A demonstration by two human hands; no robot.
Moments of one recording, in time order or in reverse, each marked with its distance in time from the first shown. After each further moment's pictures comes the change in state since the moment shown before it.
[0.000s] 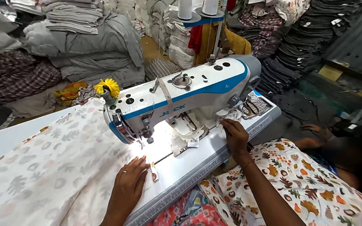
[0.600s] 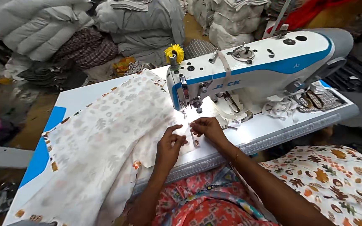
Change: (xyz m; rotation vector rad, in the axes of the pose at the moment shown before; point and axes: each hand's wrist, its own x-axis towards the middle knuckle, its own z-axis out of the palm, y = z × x) left_hand 0.007 0.044 -0.042 -0.546 0.075 -0.546; right_hand 0.013 -0.192 0.084 0.977 -0.923 0.786
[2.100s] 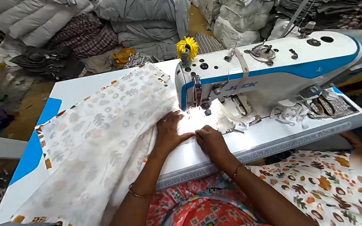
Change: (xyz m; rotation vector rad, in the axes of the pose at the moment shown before) left_hand 0.060 -0.055 -0.006 0.657 -0.064 0.293; right_hand -0.018 0.017 0.022 -0.888 0.097 -0.299
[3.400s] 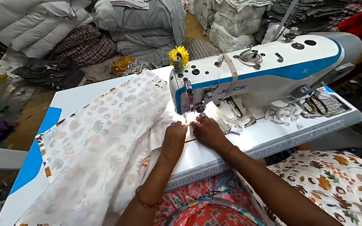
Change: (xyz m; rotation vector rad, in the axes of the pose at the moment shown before) left_hand 0.002 0.040 0.004 0.150 0.017 0.121; right_hand 0.039 0.037 0.006 -0.161 0.083 -0.280
